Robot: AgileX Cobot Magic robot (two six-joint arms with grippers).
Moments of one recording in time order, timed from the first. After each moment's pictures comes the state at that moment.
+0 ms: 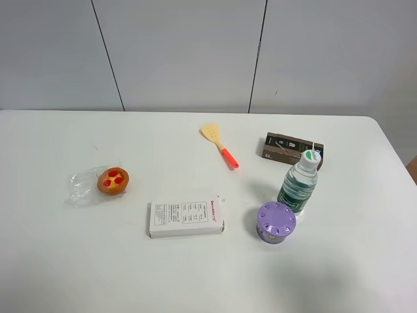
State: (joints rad) left arm 0.17 0.93 -1.22 -0.12 1.16 0.28; right arm 0.06 0.00 -0.48 -0.09 1.07 0.07
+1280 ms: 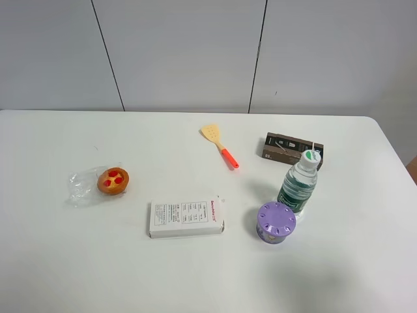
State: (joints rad) left arm 0.17 0.08 -0.69 -0.04 1.02 -0.03; right arm 0.06 0.00 -0.48 -0.09 1.07 0.07
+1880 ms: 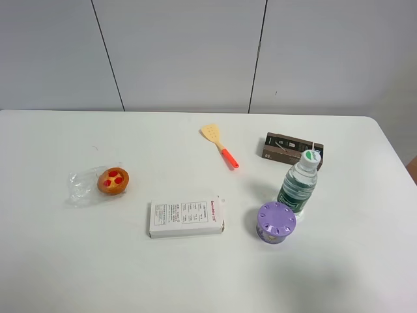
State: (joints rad) left arm 0.17 0.00 -0.54 0.02 1.13 0.00; right arm 0.06 0.00 -0.48 -0.09 1.07 0.07
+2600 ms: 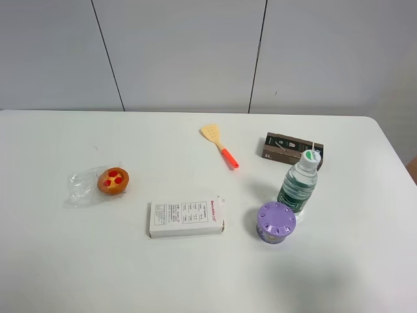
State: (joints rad) left arm 0.17 0.00 -0.52 0.02 1.08 0.00; right arm 0.06 0.00 -0.48 -0.09 1.07 0.07
